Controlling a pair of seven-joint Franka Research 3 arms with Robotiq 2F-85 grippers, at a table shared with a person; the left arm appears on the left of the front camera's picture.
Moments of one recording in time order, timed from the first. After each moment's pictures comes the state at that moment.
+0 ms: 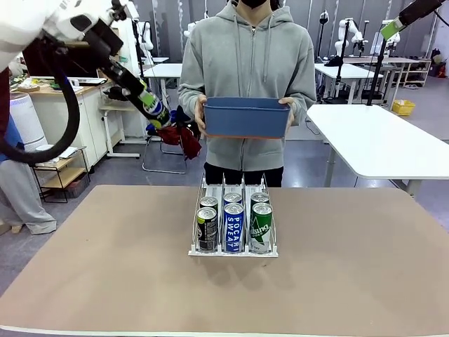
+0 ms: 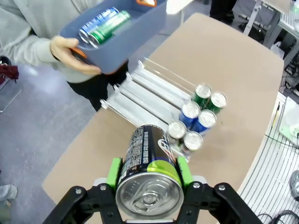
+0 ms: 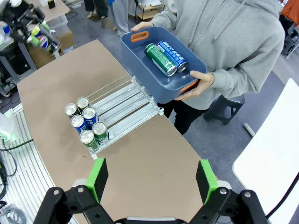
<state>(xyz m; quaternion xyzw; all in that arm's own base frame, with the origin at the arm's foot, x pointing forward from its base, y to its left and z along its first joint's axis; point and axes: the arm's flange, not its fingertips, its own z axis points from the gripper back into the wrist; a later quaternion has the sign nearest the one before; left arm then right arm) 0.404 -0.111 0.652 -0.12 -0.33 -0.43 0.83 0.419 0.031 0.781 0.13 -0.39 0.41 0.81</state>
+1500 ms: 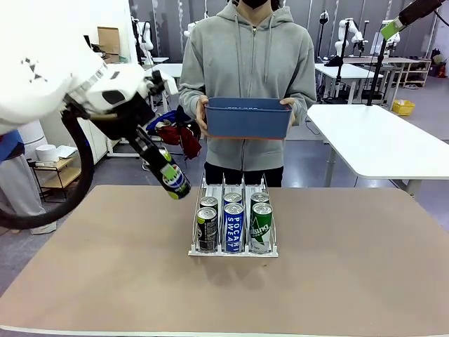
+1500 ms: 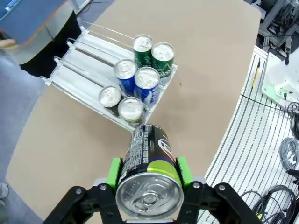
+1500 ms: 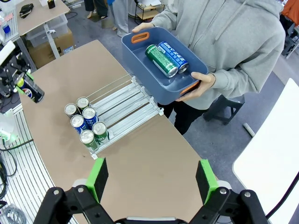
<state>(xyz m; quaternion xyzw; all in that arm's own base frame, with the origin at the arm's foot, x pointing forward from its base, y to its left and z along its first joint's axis) 0.314 -0.185 0.564 -0.11 -0.26 -0.50 0.82 0.419 0.031 0.781 0.13 -0.39 0.41 0.81</state>
